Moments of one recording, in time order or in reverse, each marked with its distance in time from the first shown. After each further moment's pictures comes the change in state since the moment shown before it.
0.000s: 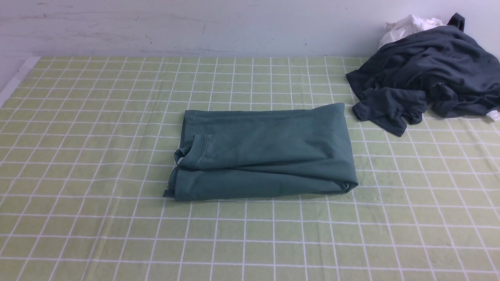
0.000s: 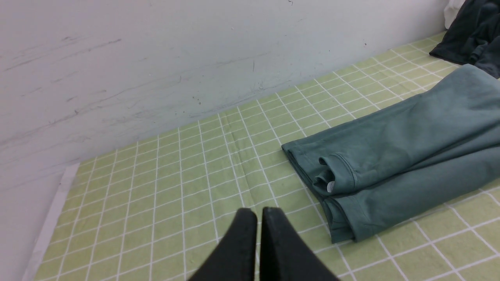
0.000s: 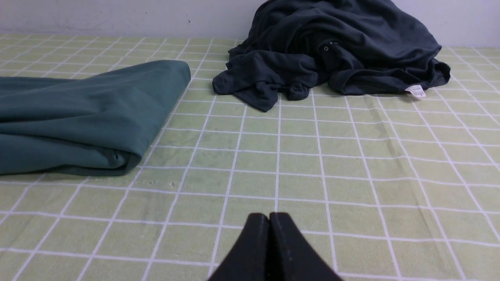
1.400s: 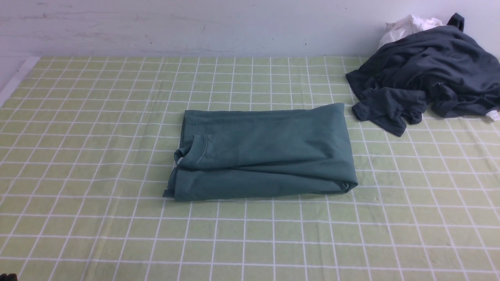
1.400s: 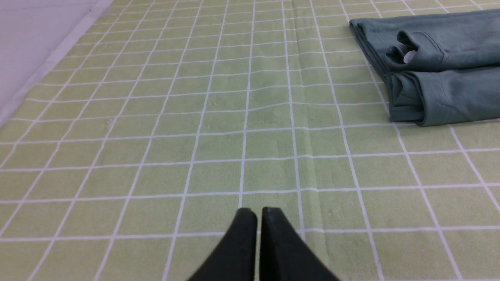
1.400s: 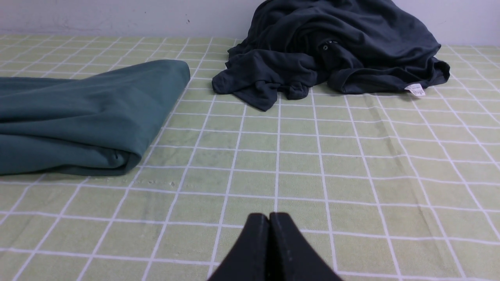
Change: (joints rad) right arm 0.000 0.000 -0.001 0.000 0.002 0.002; left arm 0.183 -0.199 0.425 0.056 -0.074 -0.245
